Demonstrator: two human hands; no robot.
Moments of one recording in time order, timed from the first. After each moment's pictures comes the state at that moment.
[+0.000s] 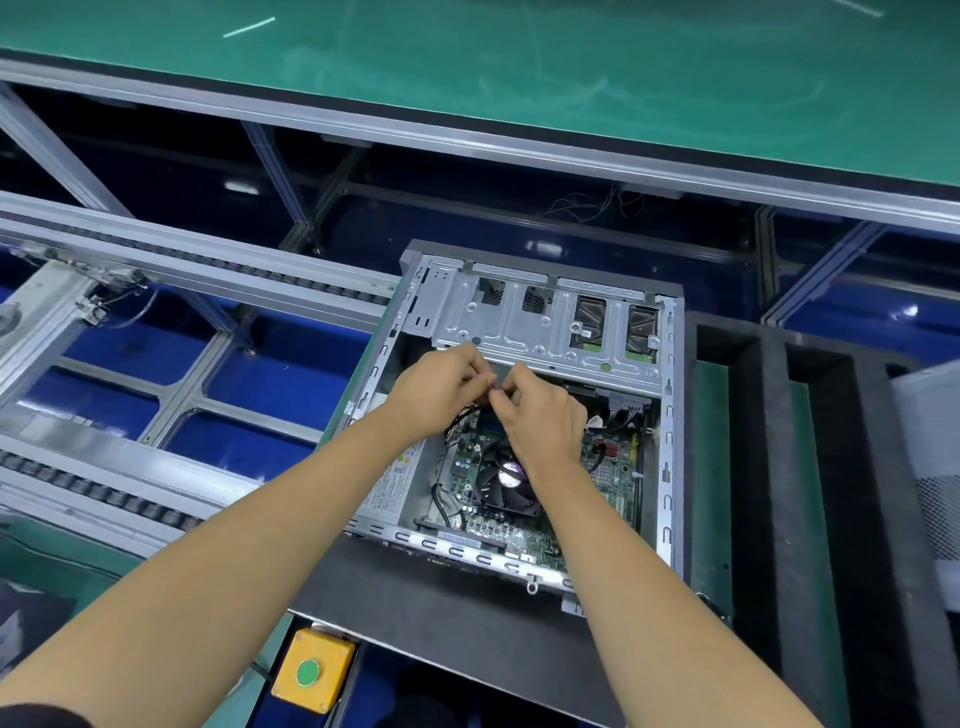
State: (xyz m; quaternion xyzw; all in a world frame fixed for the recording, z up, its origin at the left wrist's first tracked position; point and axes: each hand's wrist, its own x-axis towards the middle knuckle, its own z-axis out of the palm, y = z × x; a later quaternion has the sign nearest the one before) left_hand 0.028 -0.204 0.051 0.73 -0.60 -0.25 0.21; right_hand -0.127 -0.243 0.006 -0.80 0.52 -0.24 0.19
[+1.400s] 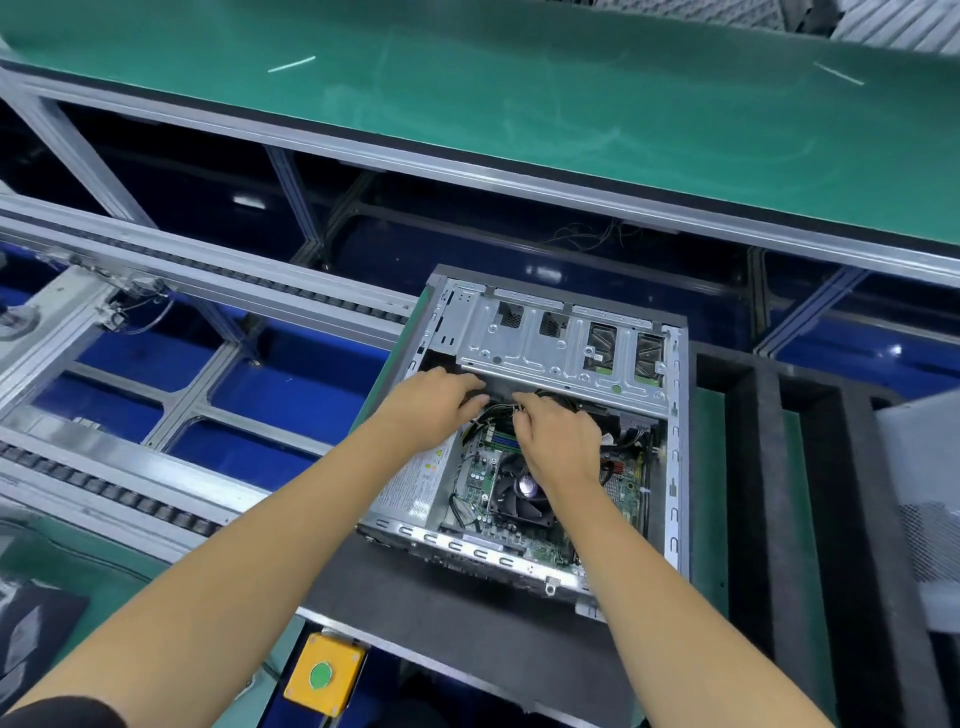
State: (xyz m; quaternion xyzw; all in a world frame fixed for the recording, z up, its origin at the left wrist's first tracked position) left_hand 0.059 -0.185 0.058 0.73 -0.66 -0.15 0.05; right_hand -0.132 -0.236 0.019 -0.86 0.49 -0.11 0.08
